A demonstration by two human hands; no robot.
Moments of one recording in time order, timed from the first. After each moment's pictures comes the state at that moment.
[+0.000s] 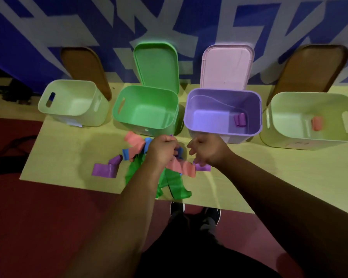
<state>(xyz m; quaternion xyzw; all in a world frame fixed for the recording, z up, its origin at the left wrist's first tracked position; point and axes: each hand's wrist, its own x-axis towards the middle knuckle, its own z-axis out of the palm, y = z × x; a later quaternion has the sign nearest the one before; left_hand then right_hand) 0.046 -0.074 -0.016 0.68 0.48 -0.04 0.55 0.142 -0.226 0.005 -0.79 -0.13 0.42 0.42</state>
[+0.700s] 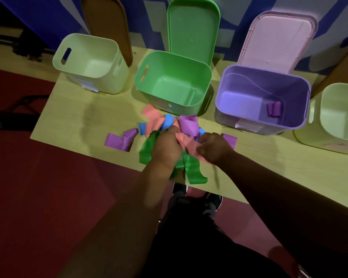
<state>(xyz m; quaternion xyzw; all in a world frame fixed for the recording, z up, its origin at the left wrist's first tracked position) -0.022 -0.054 -0.069 0.83 0.43 -0.03 0.34 0.100 -0.183 -0.065 -0.86 -0.31 0.37 0.17</state>
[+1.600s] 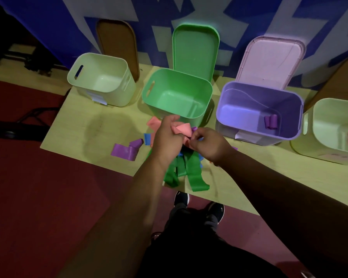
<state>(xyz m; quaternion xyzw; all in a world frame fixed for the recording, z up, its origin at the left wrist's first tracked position) -0.007 -0.039 0.005 0.69 0.43 0.10 0.58 0.101 -0.158 -0.007 -0.81 -0.28 0.36 0.36</state>
